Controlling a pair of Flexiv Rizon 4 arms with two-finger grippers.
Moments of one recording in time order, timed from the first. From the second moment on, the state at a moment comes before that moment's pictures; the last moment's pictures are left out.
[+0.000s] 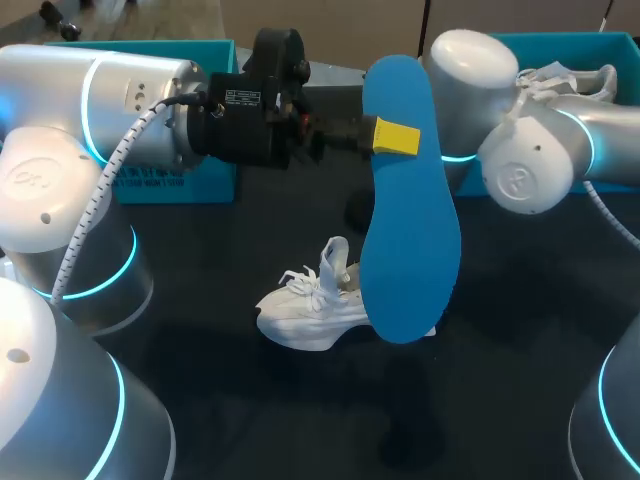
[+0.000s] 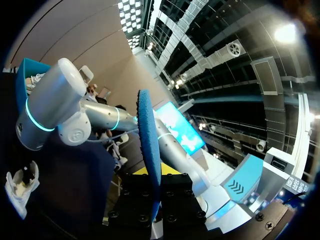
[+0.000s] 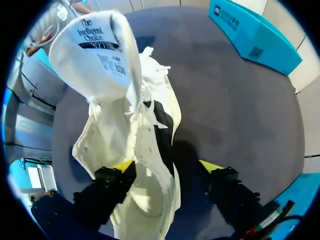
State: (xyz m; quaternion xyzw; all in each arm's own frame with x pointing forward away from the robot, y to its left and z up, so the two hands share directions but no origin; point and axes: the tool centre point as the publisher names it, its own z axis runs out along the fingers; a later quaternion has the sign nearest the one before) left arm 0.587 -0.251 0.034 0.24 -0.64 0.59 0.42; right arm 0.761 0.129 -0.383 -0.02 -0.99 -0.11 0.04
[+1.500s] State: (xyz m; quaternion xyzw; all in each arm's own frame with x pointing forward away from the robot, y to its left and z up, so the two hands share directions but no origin) left arm 0.587 -0.251 0.034 0.24 -0.64 0.59 0.42; right arm 0.751 0.114 -0.351 -0.40 -0.88 -0.19 0.14
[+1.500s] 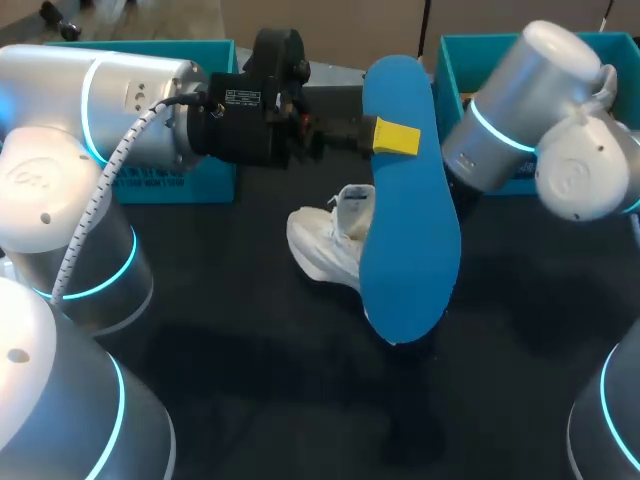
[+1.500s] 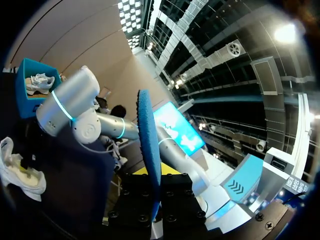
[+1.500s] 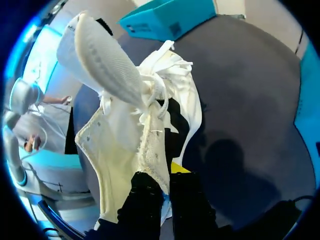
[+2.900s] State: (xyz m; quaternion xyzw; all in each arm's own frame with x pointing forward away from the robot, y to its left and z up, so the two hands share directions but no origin) left arm 0.587 -0.251 0.034 0.24 -0.64 0.59 0.42; right arm 0.741 0.134 -0.366 -0.63 -0.74 -0.21 0.10
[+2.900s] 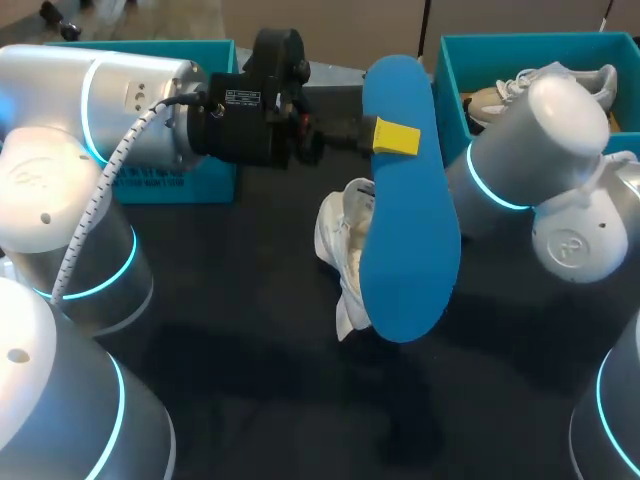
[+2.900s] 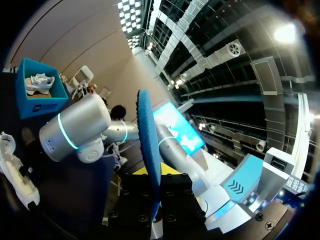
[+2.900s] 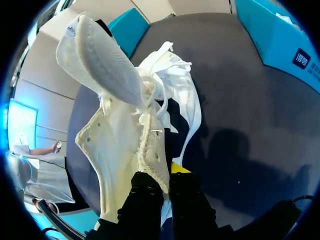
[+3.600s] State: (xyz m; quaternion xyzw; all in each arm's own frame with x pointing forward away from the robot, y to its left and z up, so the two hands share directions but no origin) left arm 0.587 -0.251 0.034 0.24 -0.64 0.59 0.42; right arm 0.735 0.135 -0.388 -0.62 -0.74 -0.21 0.14
